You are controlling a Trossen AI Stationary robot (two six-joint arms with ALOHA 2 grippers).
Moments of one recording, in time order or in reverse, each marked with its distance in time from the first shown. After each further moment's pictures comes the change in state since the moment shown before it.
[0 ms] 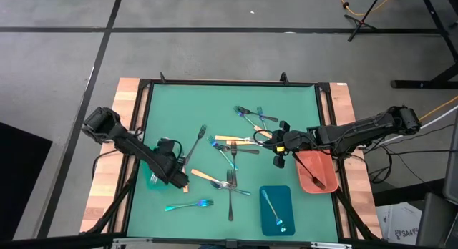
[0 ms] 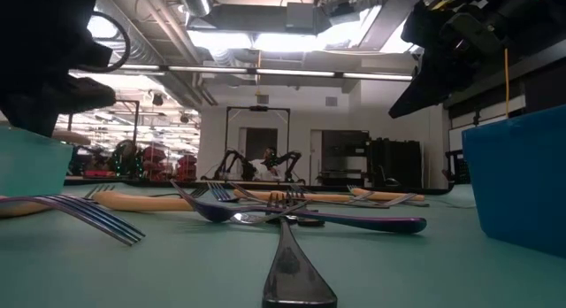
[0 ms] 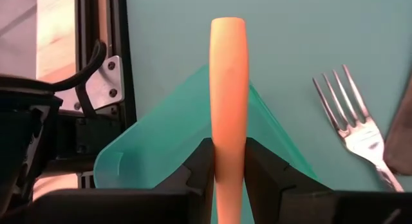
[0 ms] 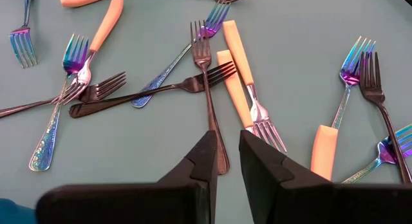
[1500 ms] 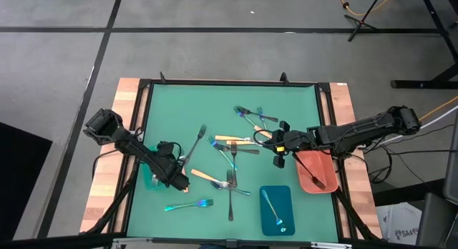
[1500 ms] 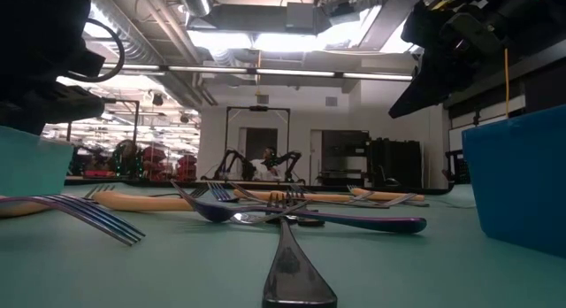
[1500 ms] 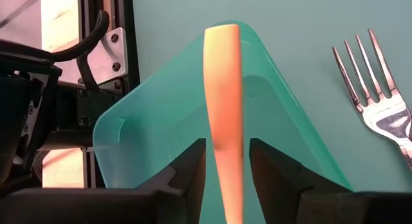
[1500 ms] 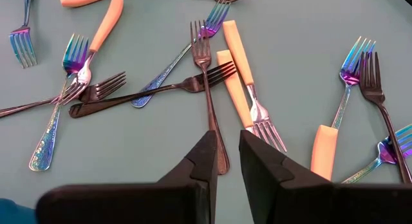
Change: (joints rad) left arm -0.015 0.029 0.000 0.013 0.085 -0.011; right arm 0.000 0.000 0.000 0.000 0.000 0.000
